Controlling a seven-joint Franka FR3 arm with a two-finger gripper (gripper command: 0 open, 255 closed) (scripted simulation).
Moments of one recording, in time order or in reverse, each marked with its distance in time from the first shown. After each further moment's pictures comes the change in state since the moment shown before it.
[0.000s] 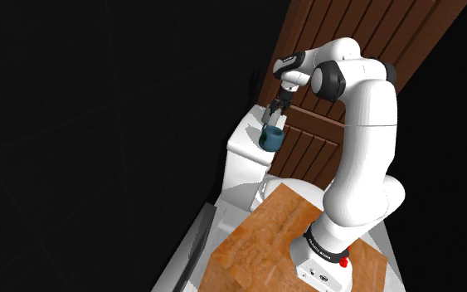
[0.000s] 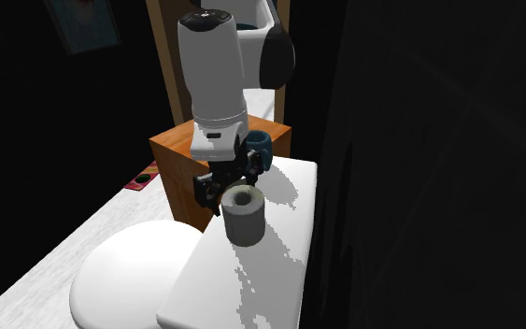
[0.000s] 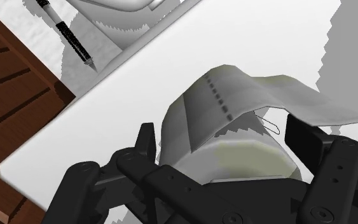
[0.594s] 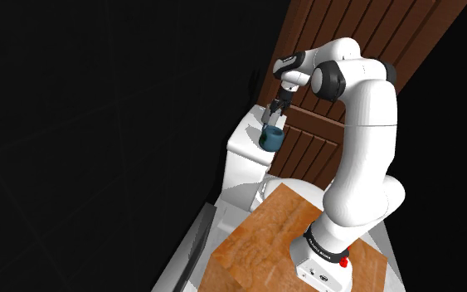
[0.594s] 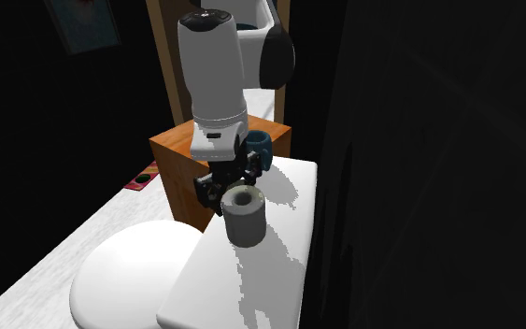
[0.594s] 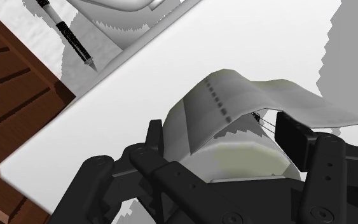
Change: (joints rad) arm 0.000 0.000 0.000 0.000 0.000 0.000 0.000
